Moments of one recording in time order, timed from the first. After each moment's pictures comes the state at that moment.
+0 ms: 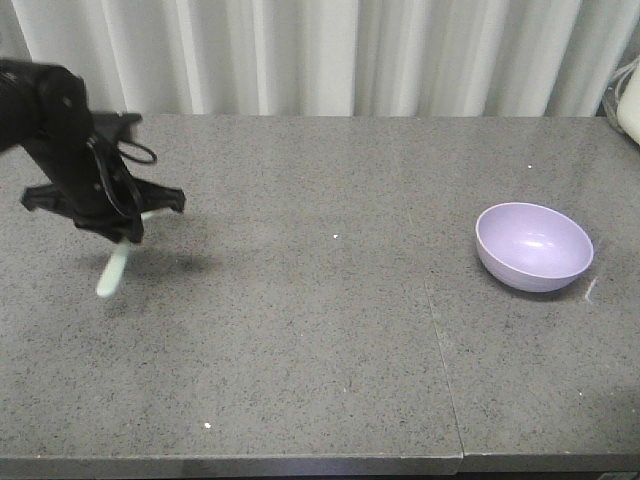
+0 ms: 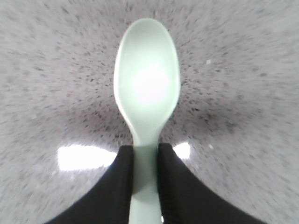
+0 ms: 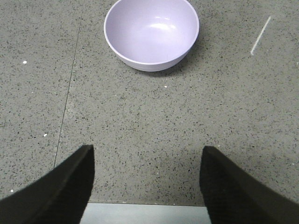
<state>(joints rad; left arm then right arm) -0.19 1.87 -1.65 0.02 1.12 -0.22 -0.01 0.83 -0.92 0.06 1.01 0.00</state>
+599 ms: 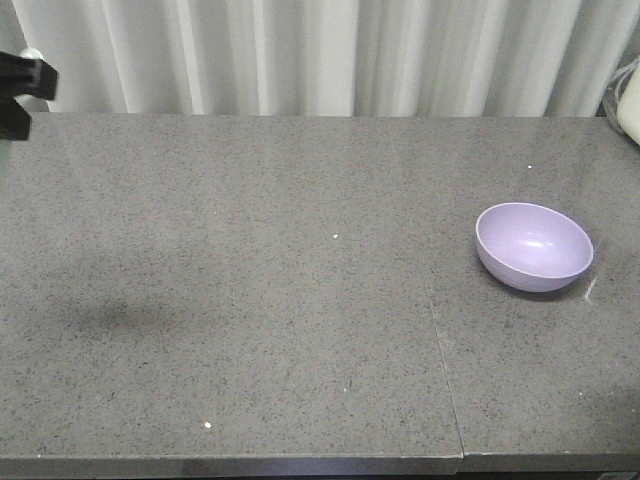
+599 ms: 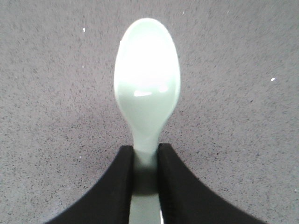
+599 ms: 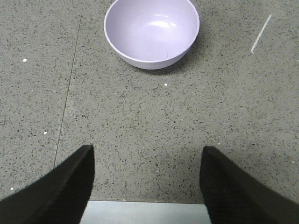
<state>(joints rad) -0.19 1.37 -1.65 0.02 1.26 -0.20 -0.01 0.83 -0.92 0.06 1.02 0.00</state>
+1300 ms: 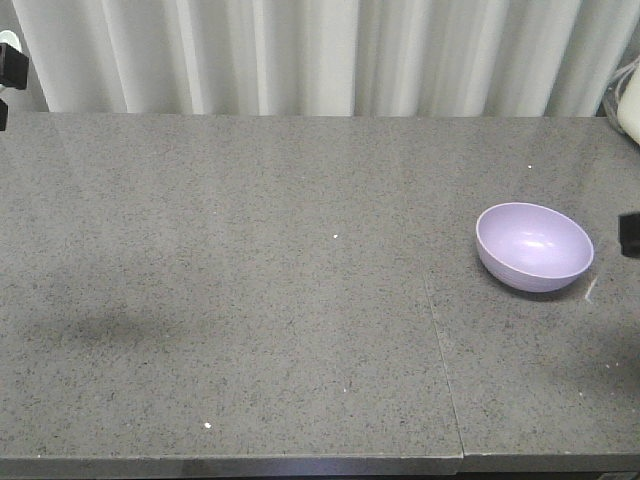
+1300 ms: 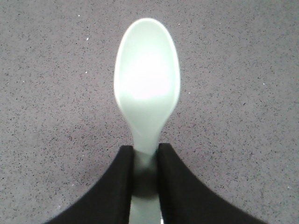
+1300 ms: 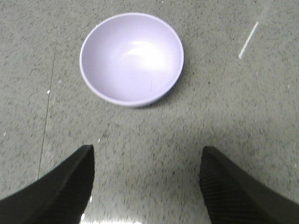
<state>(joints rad) -0.19 1.33 -1.65 0.02 1.27 -0.20 -0.01 1.11 -1.08 -0.01 0.93 0.07</state>
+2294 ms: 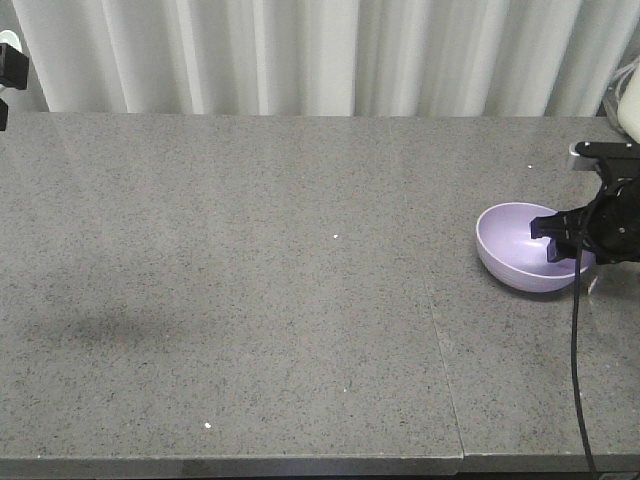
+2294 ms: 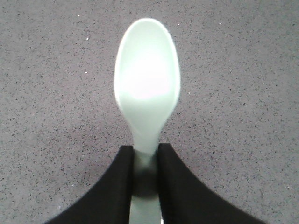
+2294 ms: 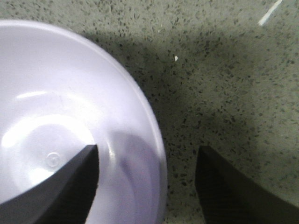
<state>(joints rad) -0.19 1.33 -1.65 0.02 1.27 -0.20 -0.13 1.83 -1.31 0.06 0.70 -0.08</state>
